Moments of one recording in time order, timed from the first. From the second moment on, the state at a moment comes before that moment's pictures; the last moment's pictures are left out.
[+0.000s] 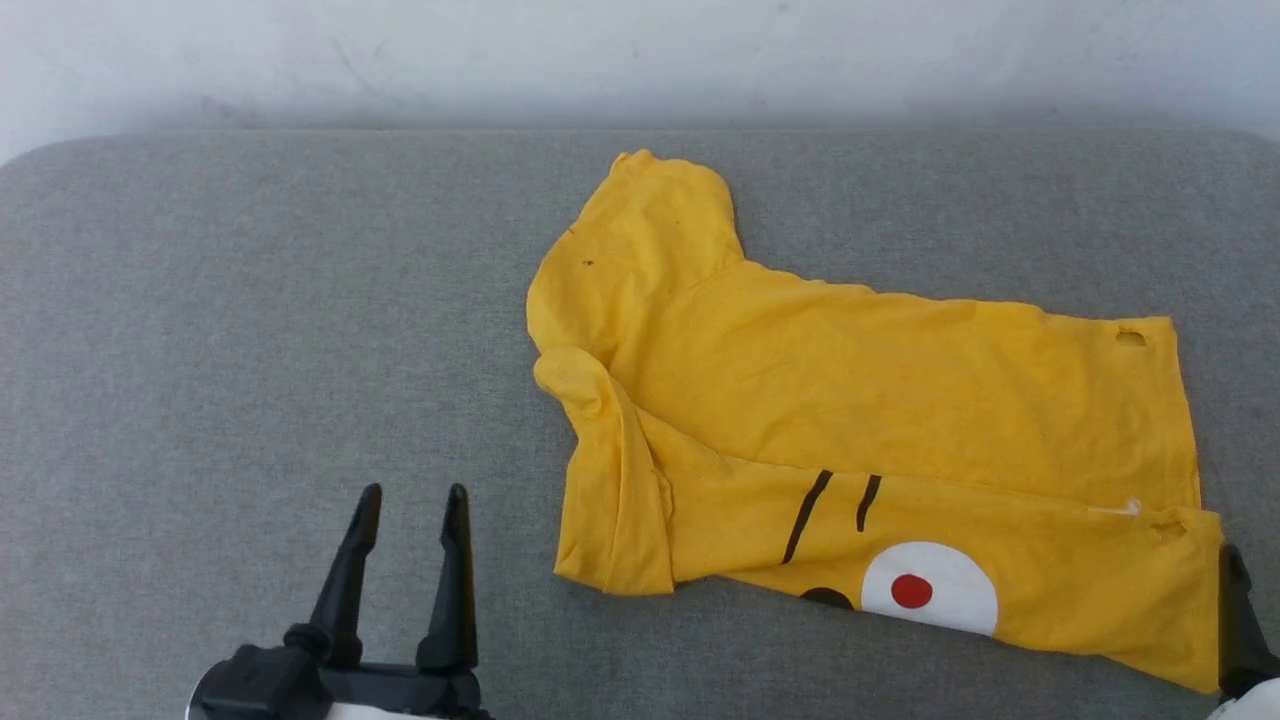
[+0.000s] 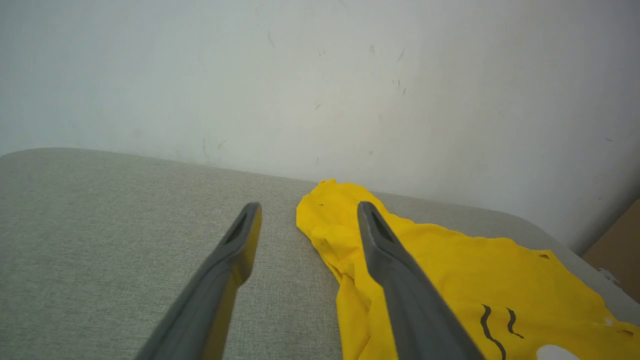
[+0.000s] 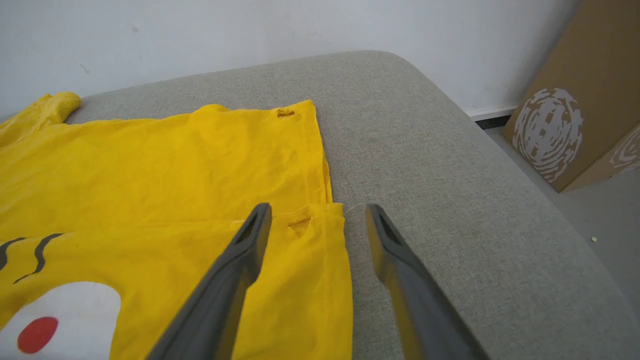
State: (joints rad) left arm 0.19 0.16 -0.21 -0.25 -0.32 0.10 -0.26; right arm 0.20 -0.05 -0.38 -0.09 0.23 0.13 0.09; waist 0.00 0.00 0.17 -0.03
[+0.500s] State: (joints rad) left arm 0.06 0.22 -0.39 -0.20 -0.32 0.00 0.19; right arm 0.18 -0.05 -0.34 -0.11 0.23 0.13 0.09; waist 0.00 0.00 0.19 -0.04
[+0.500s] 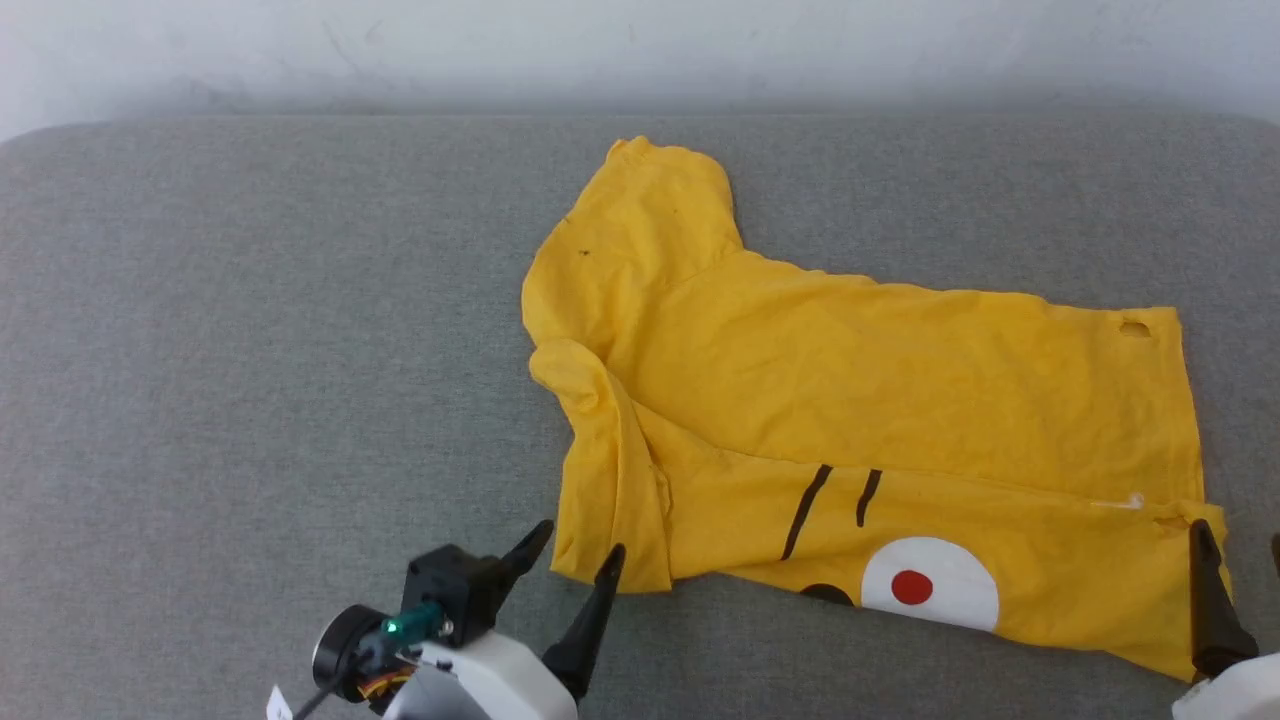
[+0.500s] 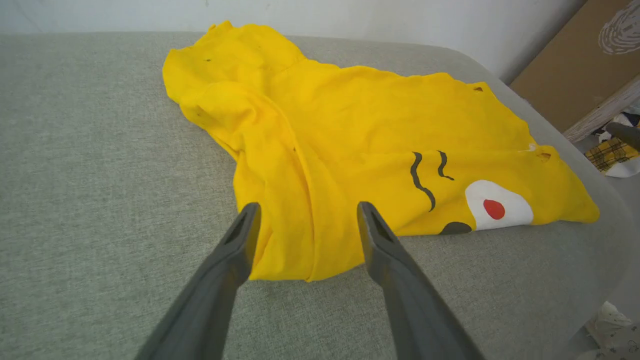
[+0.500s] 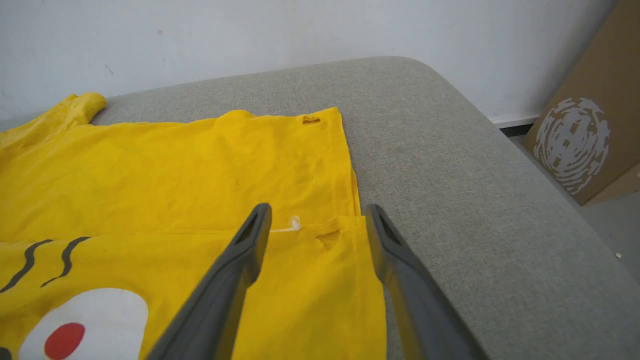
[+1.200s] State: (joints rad) left arm -0.07 0.17 -0.36 0.04 -0.44 0.03 0.43; right arm 0.15 -0.05 -0.32 -0.11 0.22 0.13 0.08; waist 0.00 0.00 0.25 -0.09
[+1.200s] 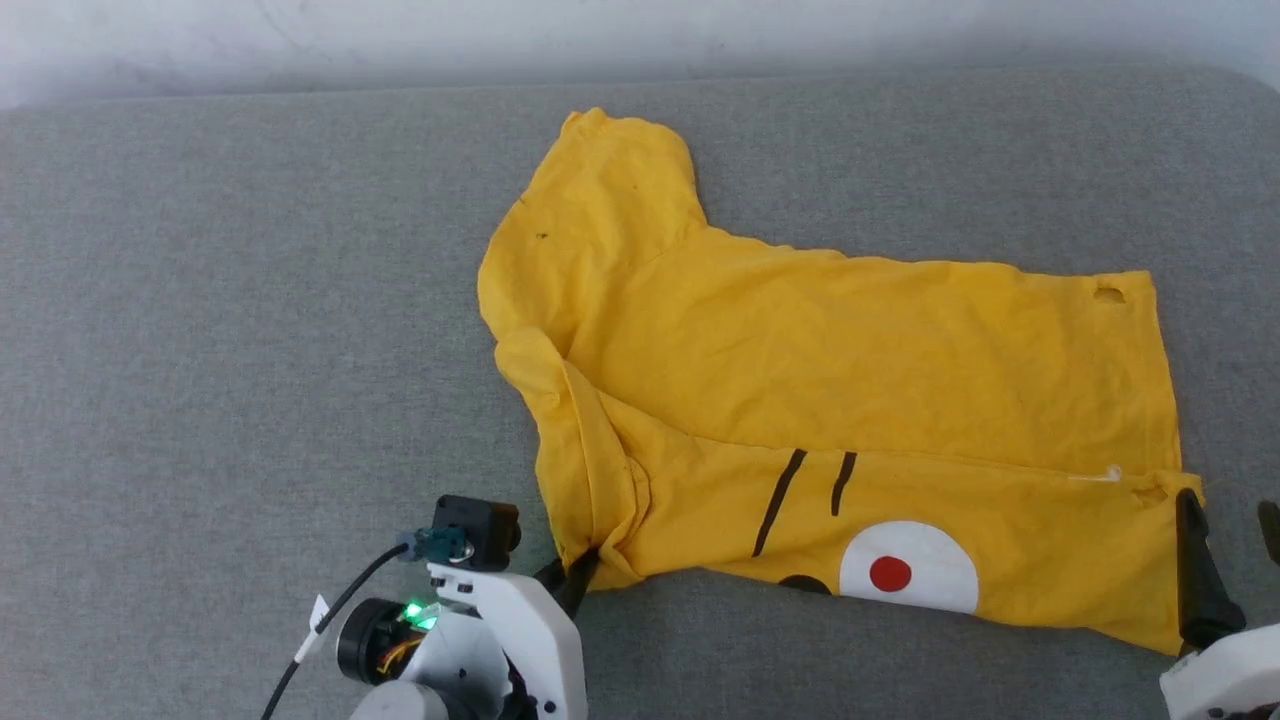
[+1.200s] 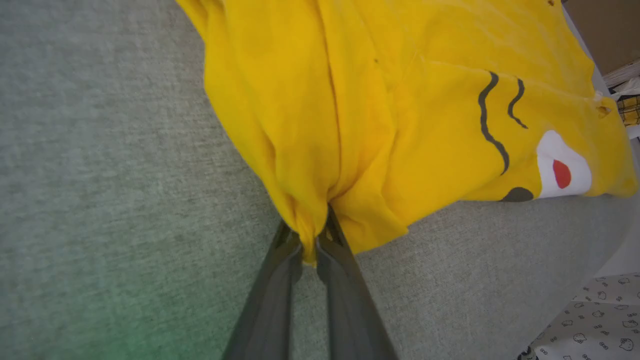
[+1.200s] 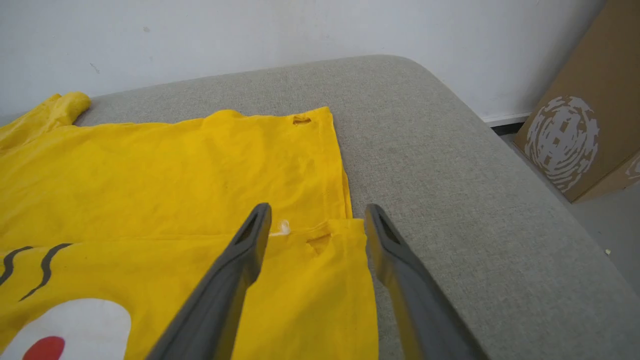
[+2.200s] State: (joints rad) left arm -0.02 0.18 -0.31 -0.12 -0.45 0.10 0.33; right arm 0.19 -0.06 -0.37 -0.07 0.34 0.13 0.52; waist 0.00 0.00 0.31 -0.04
